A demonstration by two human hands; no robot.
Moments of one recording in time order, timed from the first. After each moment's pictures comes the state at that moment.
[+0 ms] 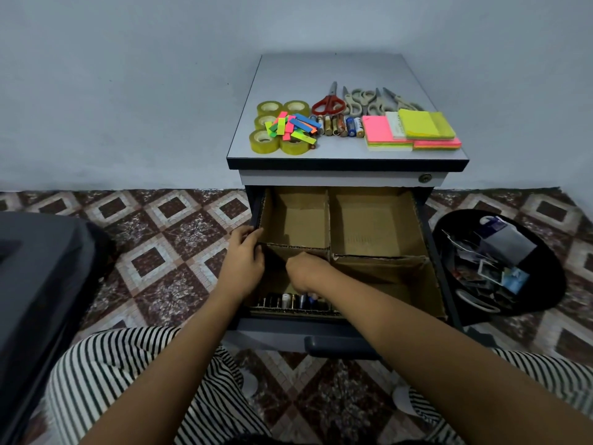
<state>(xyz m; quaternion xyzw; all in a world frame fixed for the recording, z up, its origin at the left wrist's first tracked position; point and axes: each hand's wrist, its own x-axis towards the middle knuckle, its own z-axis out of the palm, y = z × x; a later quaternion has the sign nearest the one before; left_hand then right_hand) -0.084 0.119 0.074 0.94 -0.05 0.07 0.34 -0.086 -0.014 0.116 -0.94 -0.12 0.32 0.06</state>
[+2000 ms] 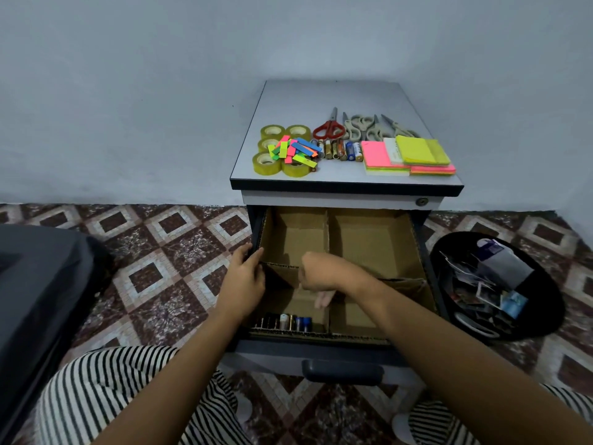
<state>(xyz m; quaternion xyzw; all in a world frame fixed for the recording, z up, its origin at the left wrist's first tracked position) -0.086 0.119 0.072 0.95 -0.04 0.06 0.32 -0.073 -0.041 0.145 -0.90 -0.03 0.37 0.22</state>
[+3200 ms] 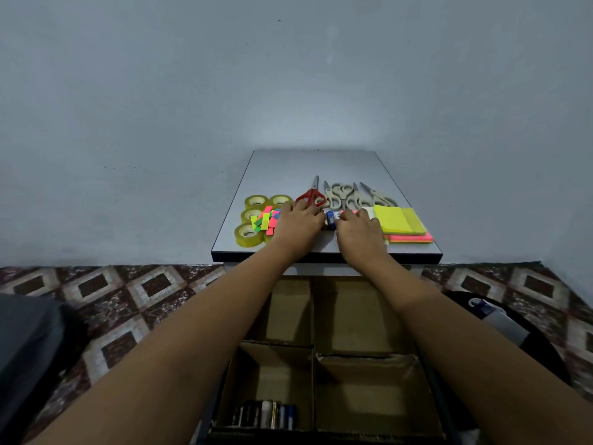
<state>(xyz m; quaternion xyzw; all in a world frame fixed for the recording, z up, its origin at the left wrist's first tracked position) 0.072 -0.003 0.210 0.94 -0.26 0.20 -0.12 0.033 -0.130 0.210 -0.99 -0.03 -0.14 -0.06</state>
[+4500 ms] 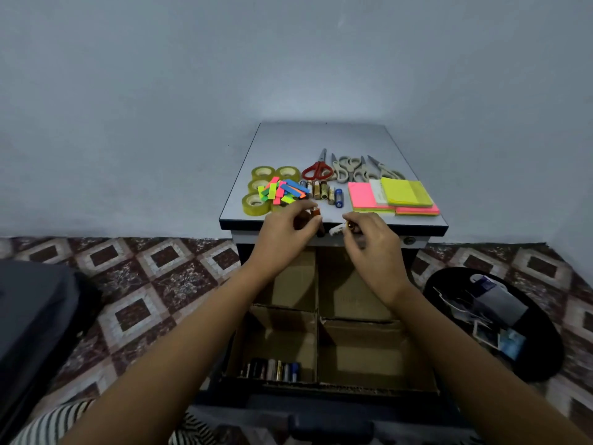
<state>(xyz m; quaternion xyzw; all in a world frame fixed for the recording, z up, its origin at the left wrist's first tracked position) -0.024 0.035 0.204 0.86 -0.19 0.16 0.44 -0.049 -0.127 0.179 -0.88 -0.12 -0.34 0.30</state>
